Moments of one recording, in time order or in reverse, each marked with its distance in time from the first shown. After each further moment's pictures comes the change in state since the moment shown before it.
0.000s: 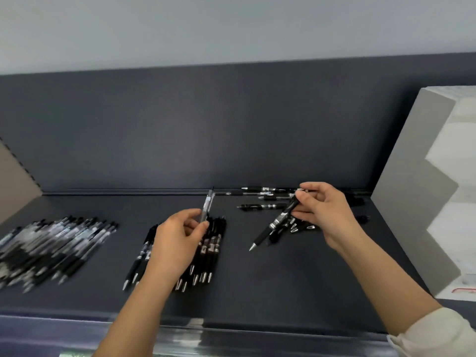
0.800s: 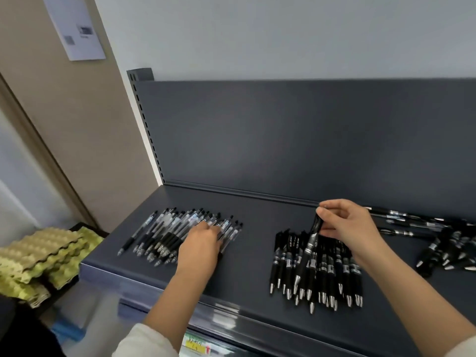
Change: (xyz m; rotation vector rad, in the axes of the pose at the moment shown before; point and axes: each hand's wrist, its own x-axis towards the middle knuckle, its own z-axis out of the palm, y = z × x) left_hand 0.033 -0.168 -0.160 0.713 -0.024 -0.019; right_hand -0.021 0.027 0.220 -0.205 -0.171 -0.018
